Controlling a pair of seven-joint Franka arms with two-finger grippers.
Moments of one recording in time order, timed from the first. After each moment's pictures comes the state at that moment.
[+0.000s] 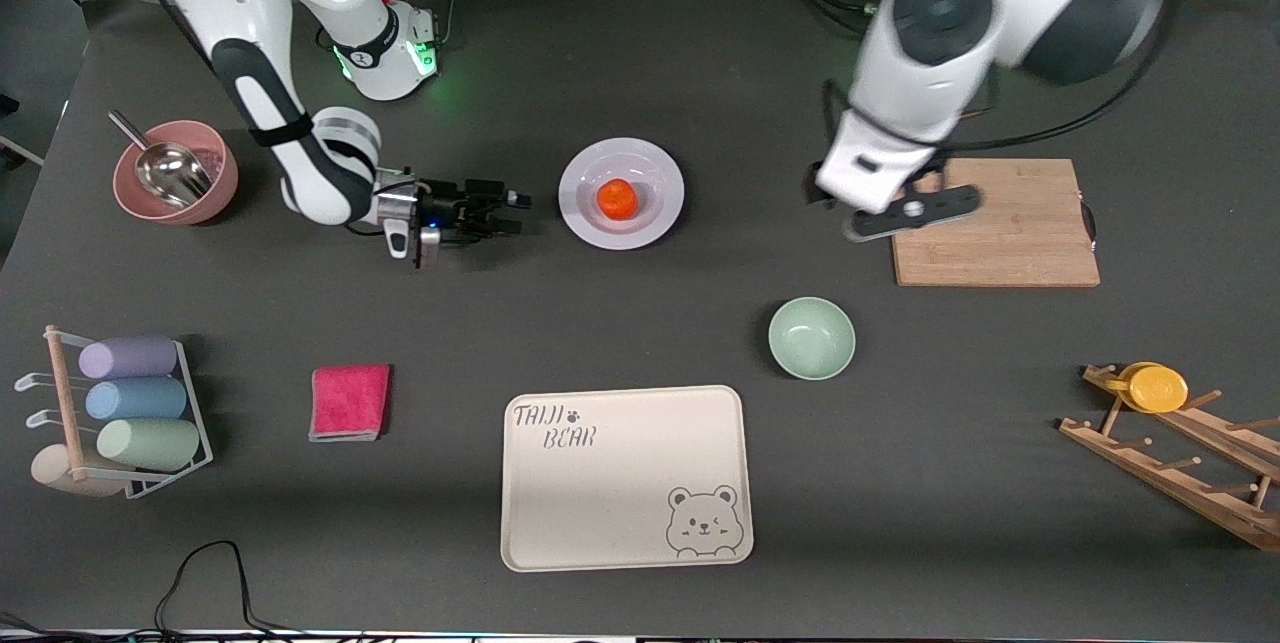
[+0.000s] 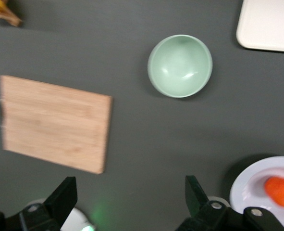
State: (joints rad) left arm -0.42 0.06 -0.07 -1.67 0.06 1.54 -0.65; right arm 0.13 0.29 0.18 -2.55 1.71 2.09 -1.26
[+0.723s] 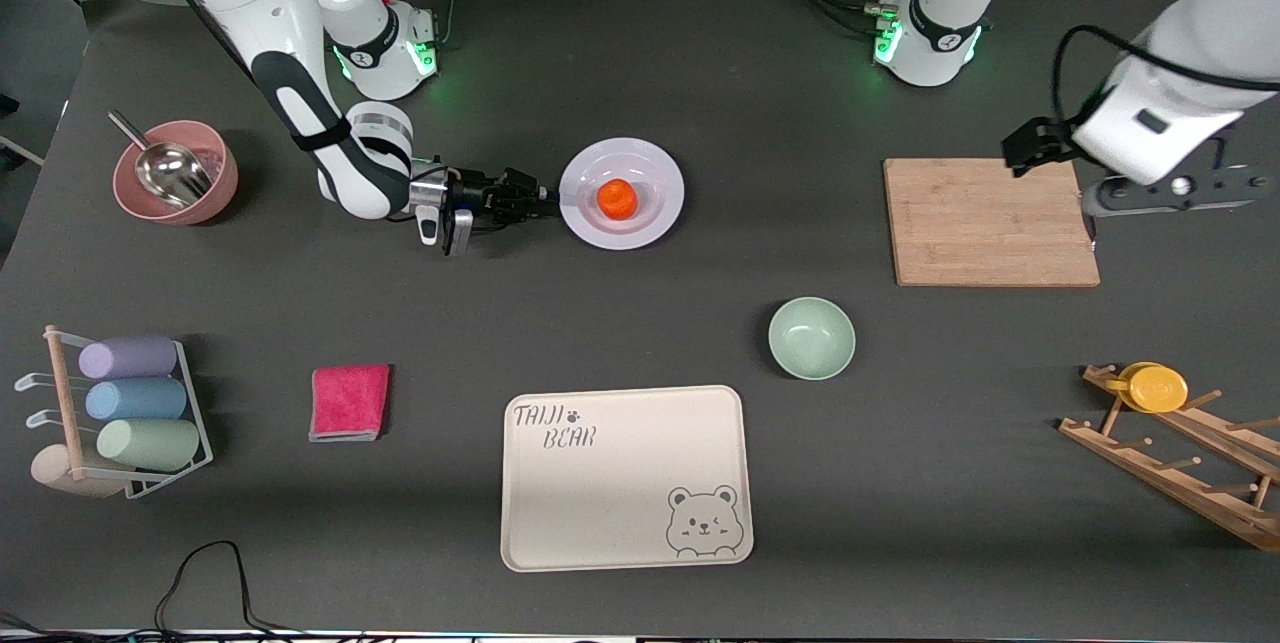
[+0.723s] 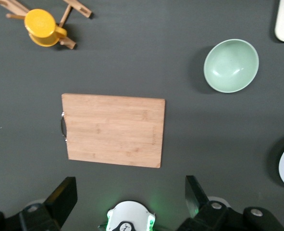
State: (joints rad) left arm -0.14 -0.01 -0.04 -1.57 0.07 1.38 -0.22; right arm 0.13 0.36 0.24 -2.57 1.78 2.13 -1.44
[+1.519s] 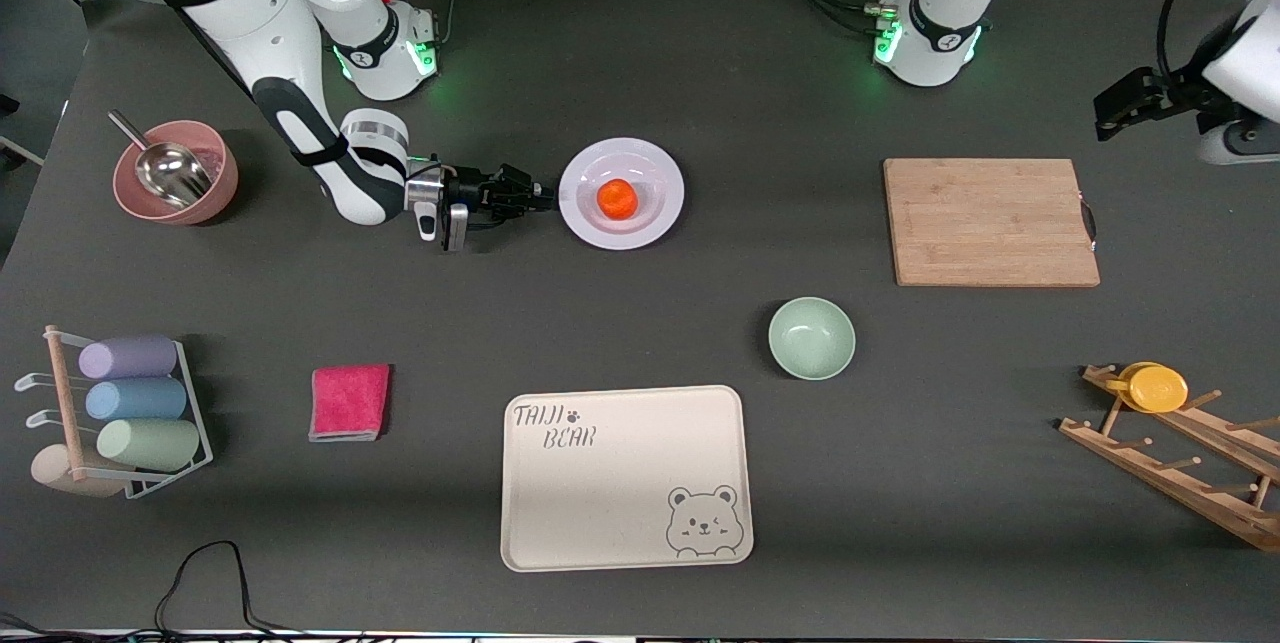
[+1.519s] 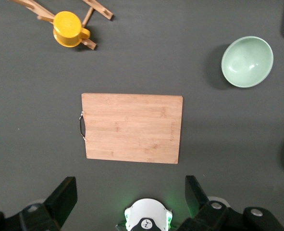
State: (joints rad) left arm -0.09 -0.12 0.04 -1.64 0.07 1.40 -0.08; right arm 0.08 0.43 0.24 -2.59 1.78 2.08 -1.56
